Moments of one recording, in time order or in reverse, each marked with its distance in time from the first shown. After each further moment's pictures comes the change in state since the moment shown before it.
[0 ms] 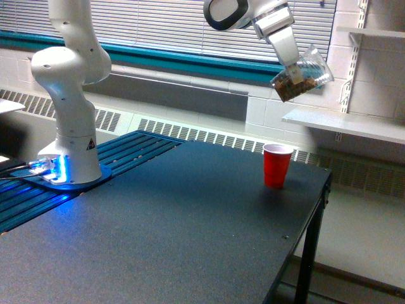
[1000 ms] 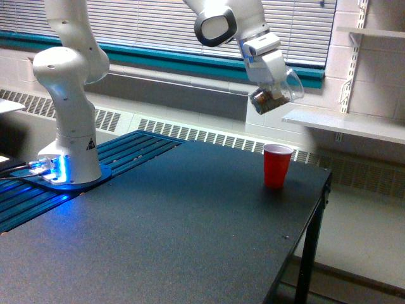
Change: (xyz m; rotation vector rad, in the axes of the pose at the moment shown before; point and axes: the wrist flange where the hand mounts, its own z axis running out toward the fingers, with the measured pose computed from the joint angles) arm -0.118 -0.037 0.026 0.018 -0.132 -0.324
